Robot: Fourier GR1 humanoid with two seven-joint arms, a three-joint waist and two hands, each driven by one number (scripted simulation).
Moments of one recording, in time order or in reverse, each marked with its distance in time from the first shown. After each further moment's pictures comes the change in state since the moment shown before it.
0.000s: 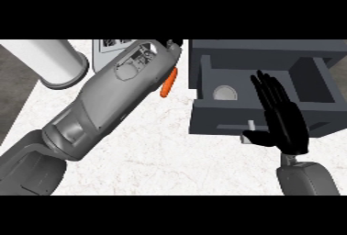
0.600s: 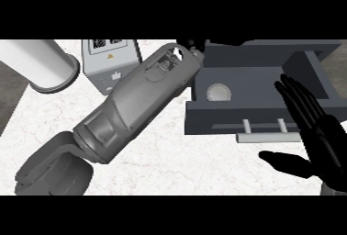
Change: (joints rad) left arm -0.085 -0.129 0.009 0.183 0.068 0.025 -0.135; right arm 0.134 -0.084 -0.012 -0.426 -0.216 0.274 0.047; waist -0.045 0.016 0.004
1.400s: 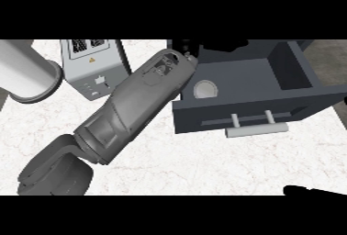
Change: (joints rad) left arm 0.037 -0.003 -0.003 0.025 -0.019 -0.035 -0.010; right arm 0.141 0.086 -0.229 -0.246 -0.598 0.114 0.028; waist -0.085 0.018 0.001
